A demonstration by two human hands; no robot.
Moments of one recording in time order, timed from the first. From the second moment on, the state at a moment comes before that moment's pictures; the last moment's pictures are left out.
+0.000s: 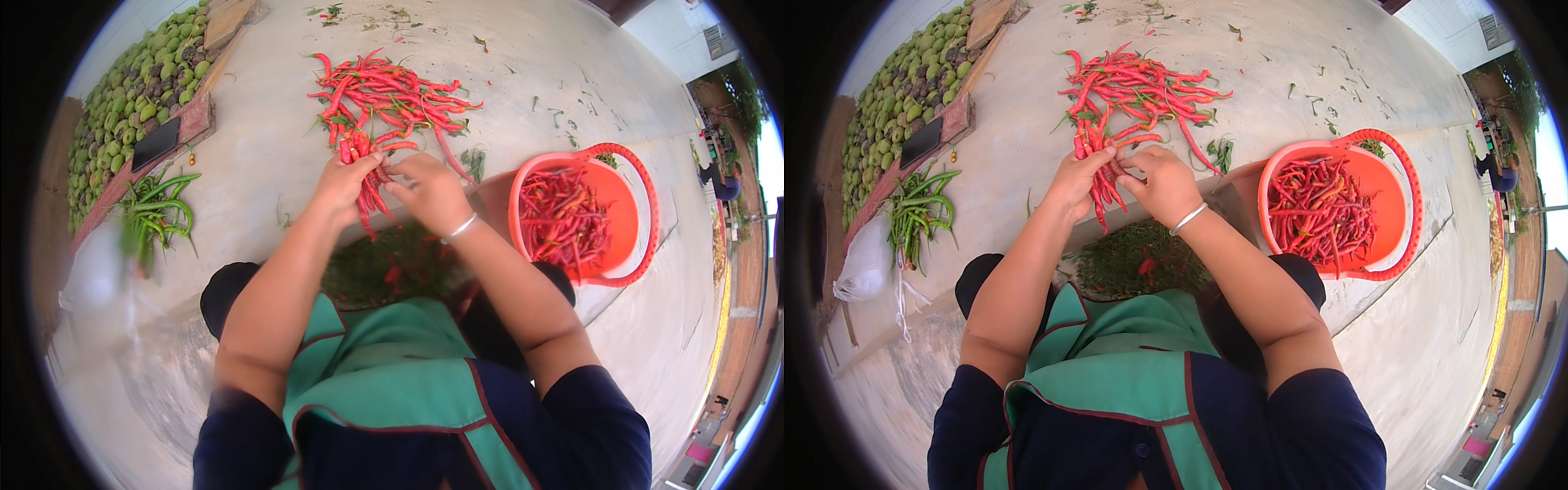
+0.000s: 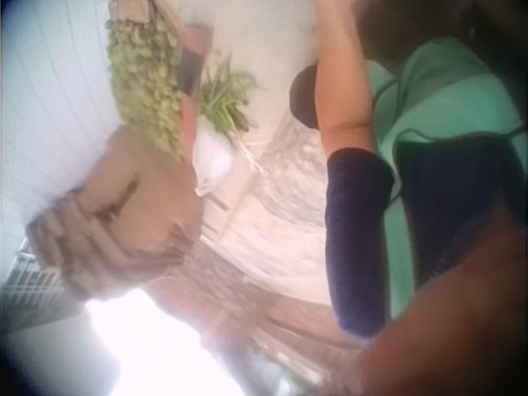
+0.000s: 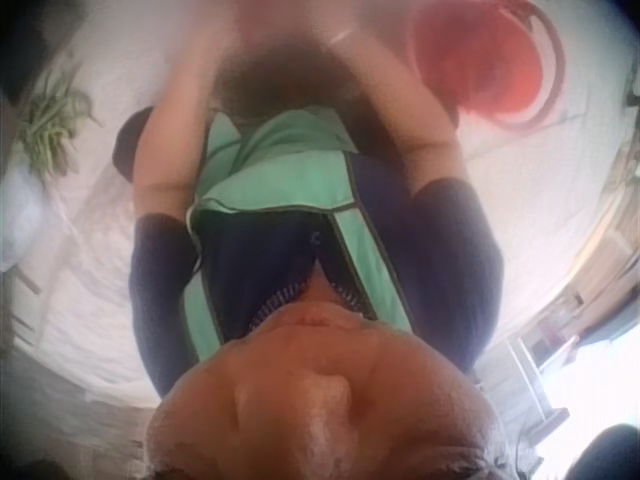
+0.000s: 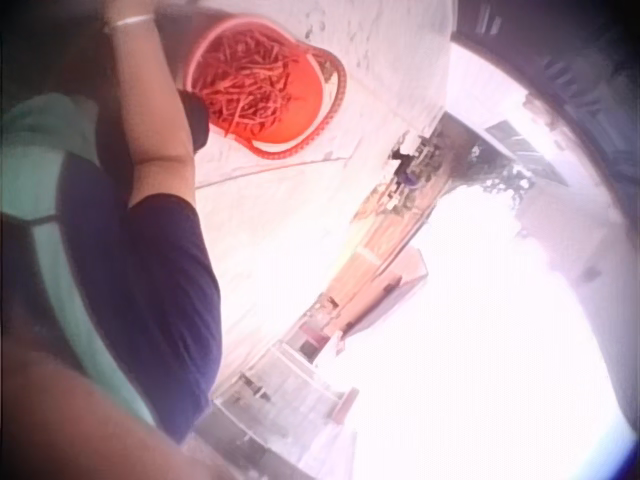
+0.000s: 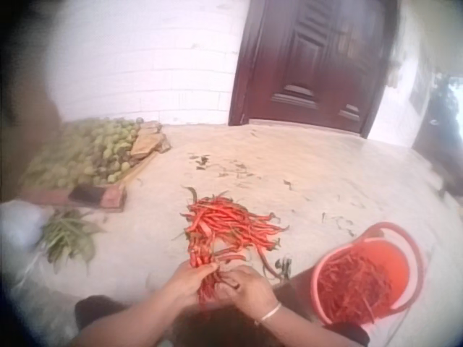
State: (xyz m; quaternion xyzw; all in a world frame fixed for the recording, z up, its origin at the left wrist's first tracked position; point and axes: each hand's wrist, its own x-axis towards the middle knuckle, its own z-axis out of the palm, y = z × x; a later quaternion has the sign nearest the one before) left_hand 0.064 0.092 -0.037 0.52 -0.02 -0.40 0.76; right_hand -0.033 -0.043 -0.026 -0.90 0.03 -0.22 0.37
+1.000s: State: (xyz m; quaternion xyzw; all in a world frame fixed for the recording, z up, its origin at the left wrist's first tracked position) left_hand 0.045 0.114 -0.028 0.66 -0.14 -0.36 0.65; right_hand -0.003 -0.103 -0.018 -0.92 0.14 -0.20 0.29
